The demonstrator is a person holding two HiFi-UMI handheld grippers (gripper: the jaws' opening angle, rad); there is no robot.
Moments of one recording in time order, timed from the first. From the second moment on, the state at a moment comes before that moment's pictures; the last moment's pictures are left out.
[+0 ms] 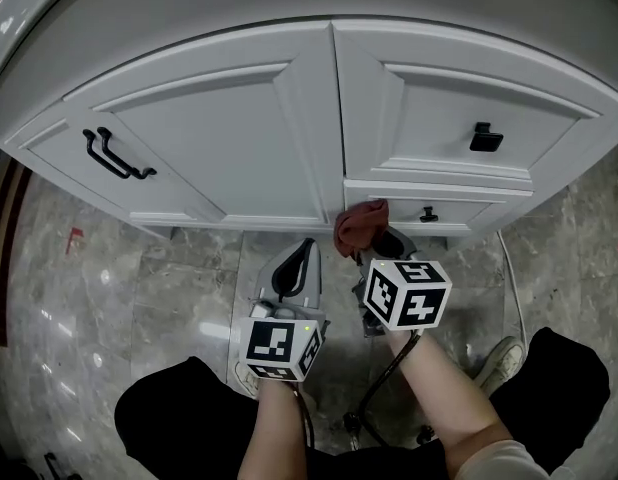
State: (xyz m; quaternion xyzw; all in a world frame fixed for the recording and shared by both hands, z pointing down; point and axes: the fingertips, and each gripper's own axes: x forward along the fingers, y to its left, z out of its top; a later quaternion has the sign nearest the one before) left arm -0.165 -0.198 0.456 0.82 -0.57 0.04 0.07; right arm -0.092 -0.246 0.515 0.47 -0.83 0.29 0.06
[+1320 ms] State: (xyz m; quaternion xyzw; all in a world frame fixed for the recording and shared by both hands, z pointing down) left arm -0.066 -0.203 0.454 0.86 -0.50 0.04 0.07; right arm 0.038 -0.233 0.494 0.55 -0.78 0.30 0.02
